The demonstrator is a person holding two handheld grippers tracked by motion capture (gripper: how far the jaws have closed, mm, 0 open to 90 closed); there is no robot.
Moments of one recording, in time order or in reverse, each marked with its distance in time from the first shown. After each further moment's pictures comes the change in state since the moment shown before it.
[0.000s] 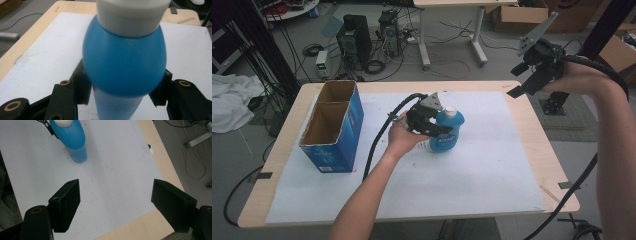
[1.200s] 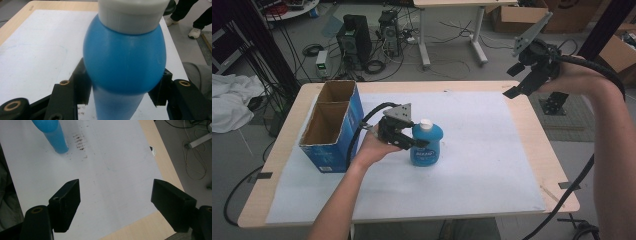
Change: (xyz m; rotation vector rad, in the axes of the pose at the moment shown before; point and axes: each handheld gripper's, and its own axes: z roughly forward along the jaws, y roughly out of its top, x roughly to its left) left arm -0.001 -0.056 -0.051 -0.051 -0.181 0.042; right arm 0.008 0.011 0.001 0.008 0.001 -0.012
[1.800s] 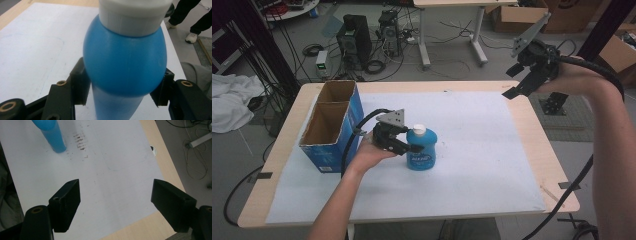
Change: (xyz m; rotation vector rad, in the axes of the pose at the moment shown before) left arm -0.003 -0.023 -0.003 -0.019 -0.004 -0.047; right arm 0.002 0.002 0.001 0.004 0.004 0.003
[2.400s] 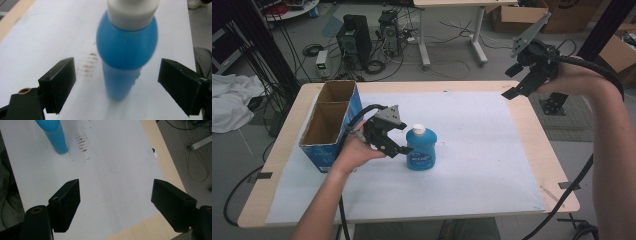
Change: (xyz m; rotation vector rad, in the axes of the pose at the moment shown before) left arm -0.018 0.025 -0.036 0.196 0.165 -0.018; right arm 0.001 0.001 -0.001 -0.009 0.010 -0.011
